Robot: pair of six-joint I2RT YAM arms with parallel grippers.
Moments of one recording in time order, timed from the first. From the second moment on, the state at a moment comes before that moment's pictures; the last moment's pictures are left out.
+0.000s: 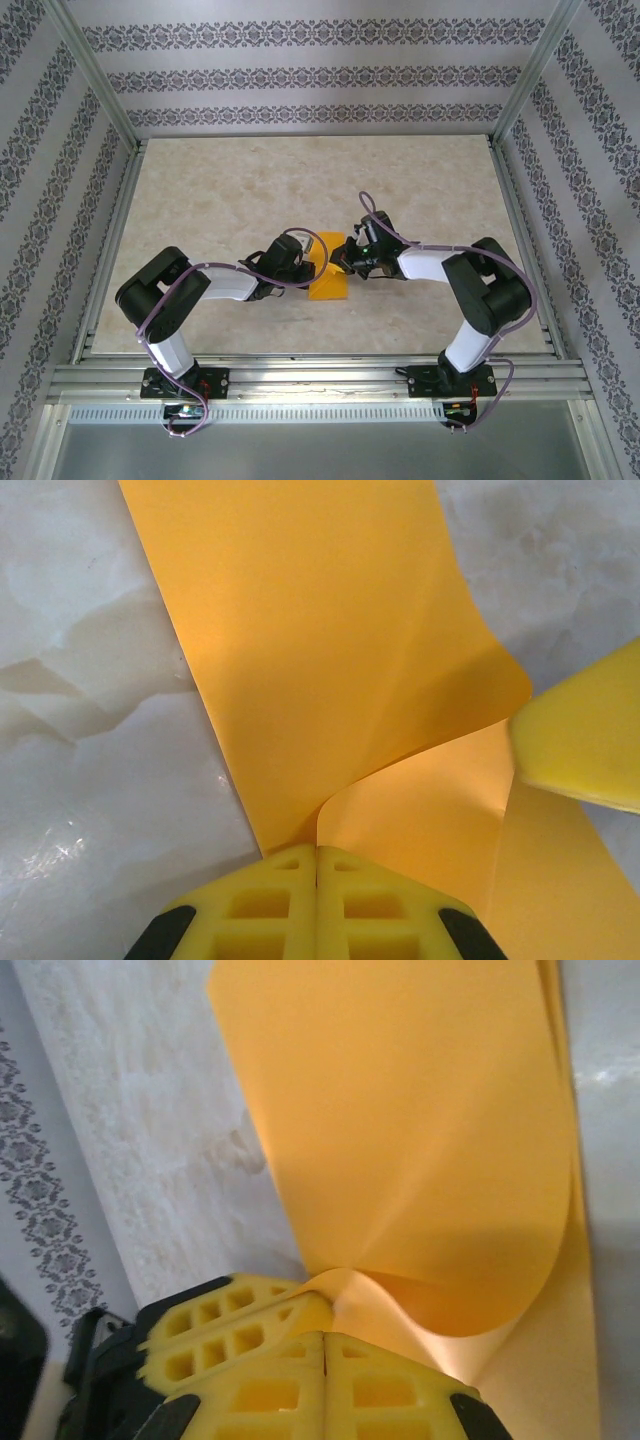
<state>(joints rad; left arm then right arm) -0.69 1.72 0.70 0.22 0.09 -0.49 0.50 1.71 0.73 0.14 -0.57 1.09</state>
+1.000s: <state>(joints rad) -0.69 1.72 0.70 0.22 0.09 -0.49 0.46 1.76 0.72 0.11 -0.56 1.07</state>
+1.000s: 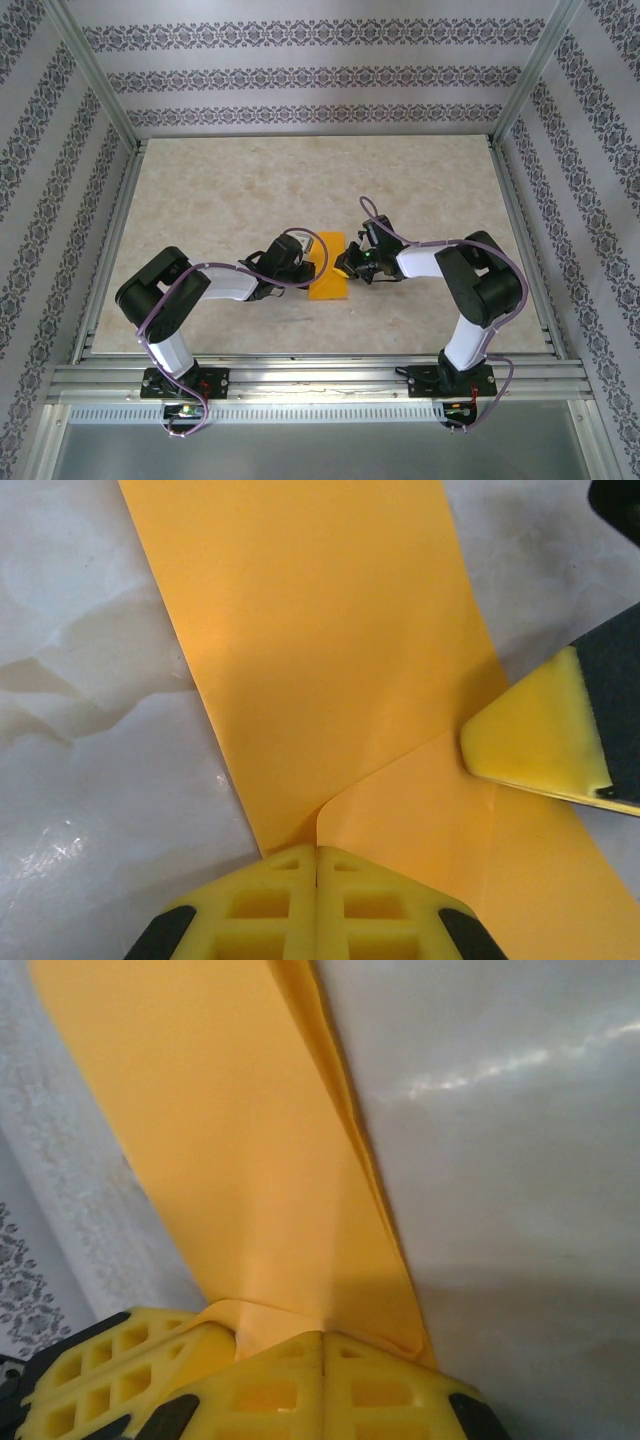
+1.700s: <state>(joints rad) -0.69 1.72 0.70 0.21 0.11 -0.49 0.40 1.70 0.66 0.13 -0.48 1.10</state>
